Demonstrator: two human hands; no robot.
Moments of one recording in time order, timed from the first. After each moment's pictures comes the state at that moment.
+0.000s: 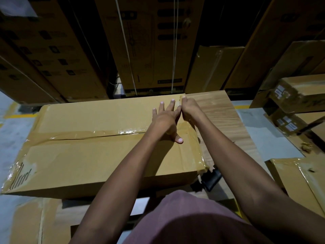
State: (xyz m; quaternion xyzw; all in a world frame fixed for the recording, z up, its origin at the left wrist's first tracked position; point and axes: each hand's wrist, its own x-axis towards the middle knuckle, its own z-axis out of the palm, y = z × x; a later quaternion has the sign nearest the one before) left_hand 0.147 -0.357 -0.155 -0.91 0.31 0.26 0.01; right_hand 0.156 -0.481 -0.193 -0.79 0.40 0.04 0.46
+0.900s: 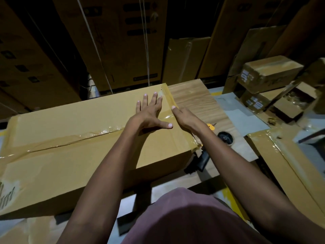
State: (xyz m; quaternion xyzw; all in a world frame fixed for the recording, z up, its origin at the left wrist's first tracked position) left_hand 0.166 -0.322 -0.187 -0.87 0.41 0.25 -0.14; right_hand 0.046 -0.458 -0.184 -0.81 0.32 0.05 0.49
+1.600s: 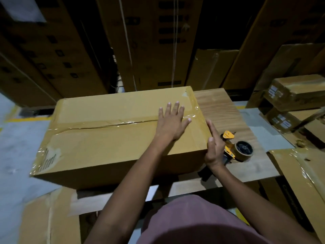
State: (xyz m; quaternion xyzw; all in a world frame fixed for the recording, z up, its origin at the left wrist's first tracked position) left_hand 0.099 -0.305 -0.198 -0.93 0.35 0.07 -0.09; right_hand -0.056 -0.410 -0.243 -0.79 0.18 -0.32 0.49
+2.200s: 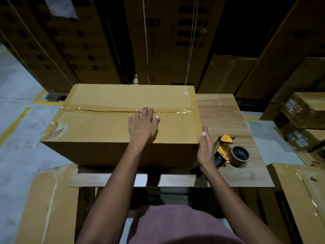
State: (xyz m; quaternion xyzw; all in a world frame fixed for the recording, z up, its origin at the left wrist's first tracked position) left_hand 0.068 -0.231 -0.186 -0.98 0.13 0.11 -0.08; right_hand -0.072 -0.416 -0.243 -0.71 0.21 -0.19 0.64
